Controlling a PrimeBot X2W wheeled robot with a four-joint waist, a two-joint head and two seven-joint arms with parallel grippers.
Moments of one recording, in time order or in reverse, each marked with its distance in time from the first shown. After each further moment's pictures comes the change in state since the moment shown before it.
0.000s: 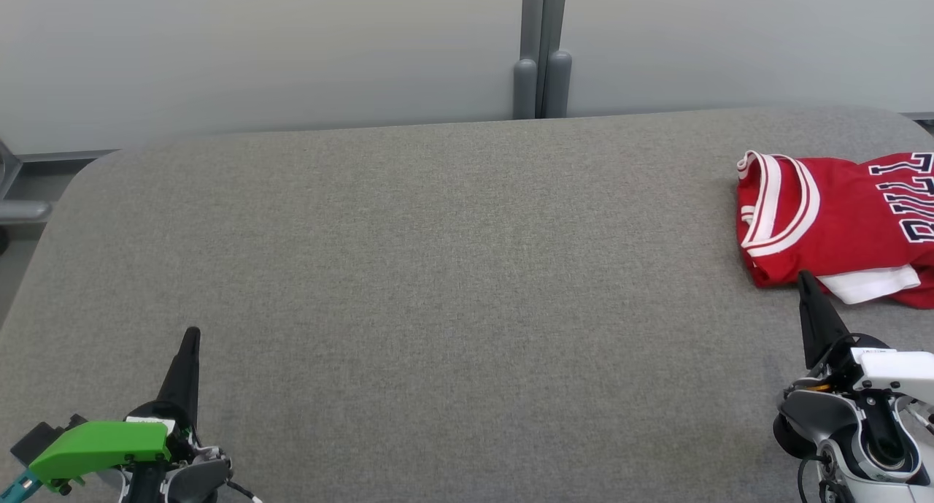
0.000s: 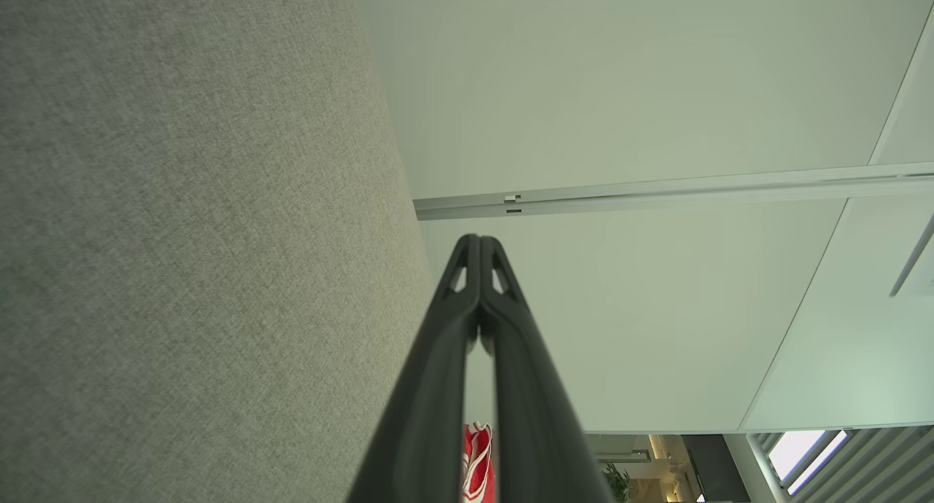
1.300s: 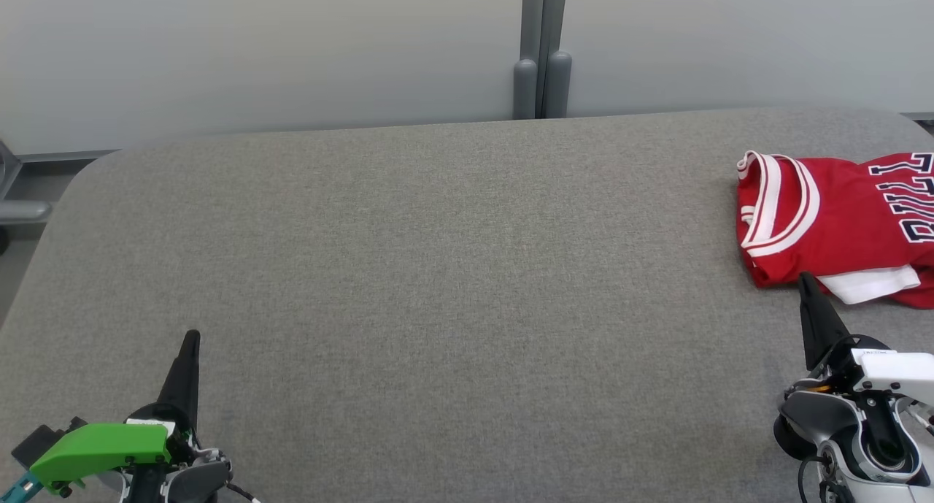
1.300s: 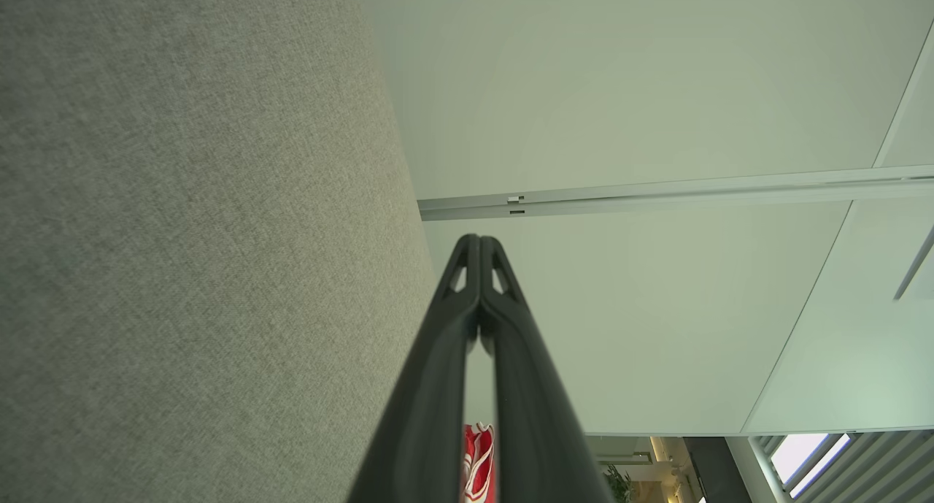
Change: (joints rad) left arm -0.002 0.000 0.002 0.017 0.000 -0.009 0.001; right arm 0.000 0.000 -0.003 0.006 0.000 0.000 0.000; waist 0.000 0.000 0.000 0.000
